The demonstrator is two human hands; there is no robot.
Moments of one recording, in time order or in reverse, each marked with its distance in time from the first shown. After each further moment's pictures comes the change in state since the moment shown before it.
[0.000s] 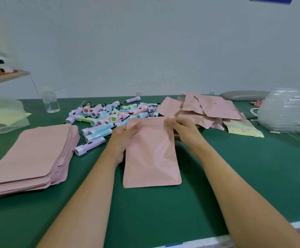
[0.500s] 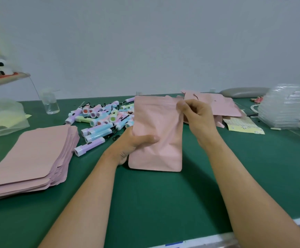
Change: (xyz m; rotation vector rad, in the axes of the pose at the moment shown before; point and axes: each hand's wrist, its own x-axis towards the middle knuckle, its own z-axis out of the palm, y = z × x) left_hand -0.014 0.006 0.010 0.118 -0.358 0.065; right_hand -0.008 -0.031 -0.018 0.036 0.261 -0.290
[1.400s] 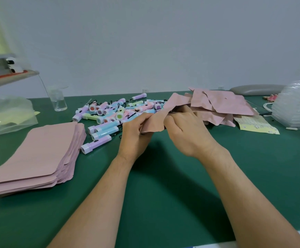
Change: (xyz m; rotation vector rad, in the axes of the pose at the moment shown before) left_hand 0.015 -0.012 0.009 0.525 0.466 0.616; right_hand -0.041 -0.038 0.037 -1.058 -0.397 -0.238
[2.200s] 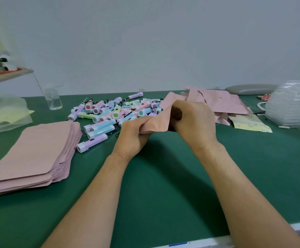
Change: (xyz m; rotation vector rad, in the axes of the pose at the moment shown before) left_hand -0.001 -0.001 -0.006 0.167 -0.159 0.100; right_hand 0.010 0.027 0.007 0.061 0.451 0.035
